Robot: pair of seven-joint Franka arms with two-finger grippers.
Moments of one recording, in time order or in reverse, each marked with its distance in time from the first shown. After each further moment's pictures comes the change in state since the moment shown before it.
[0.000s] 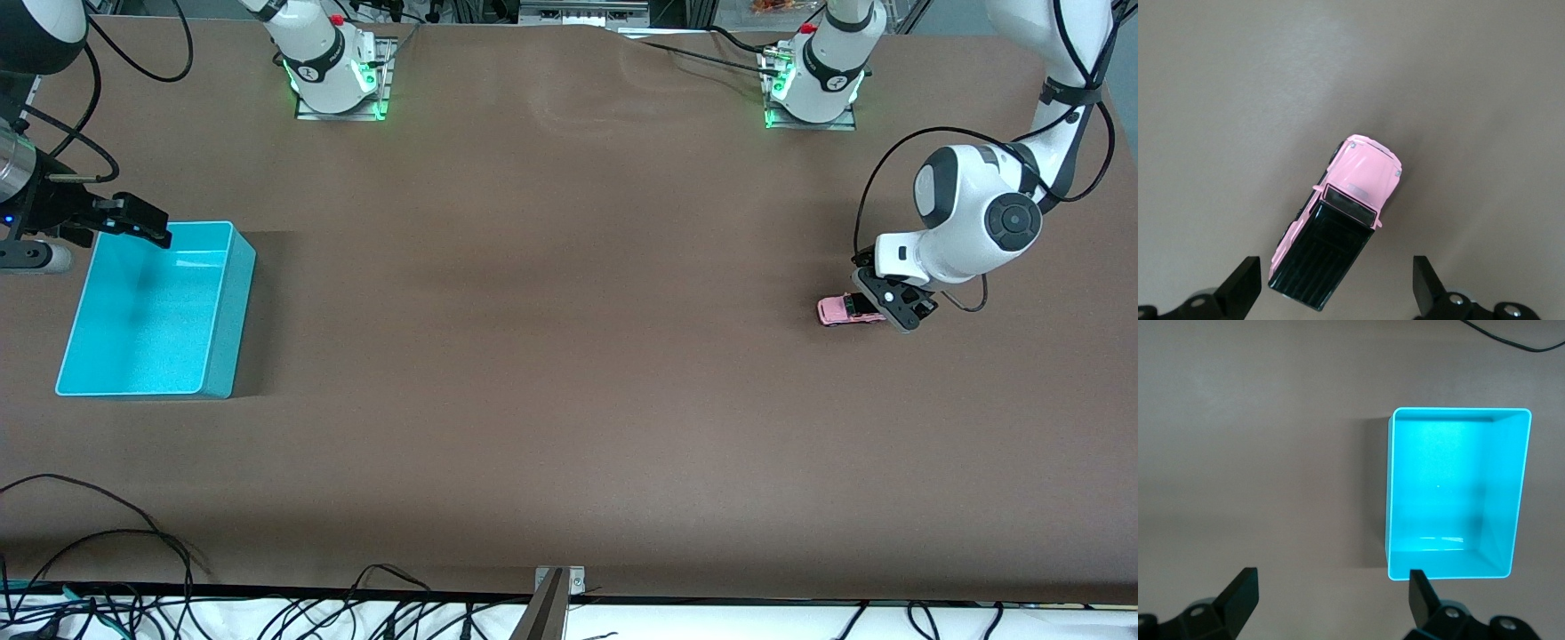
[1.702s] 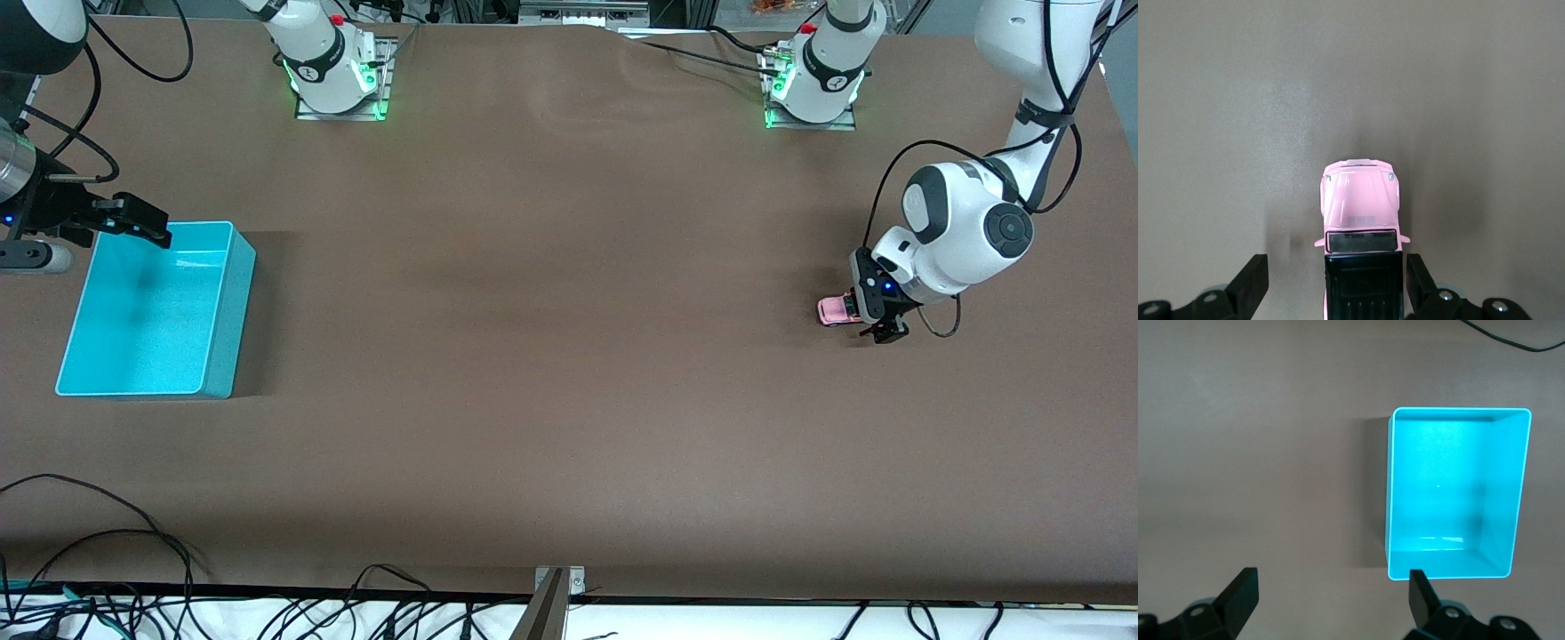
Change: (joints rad) left arm 0.007 0.089 -0.003 0.004 -0.155 0.158 0.671; right arm 0.000 0.000 0.000 0.000 0.000 0.000 0.000
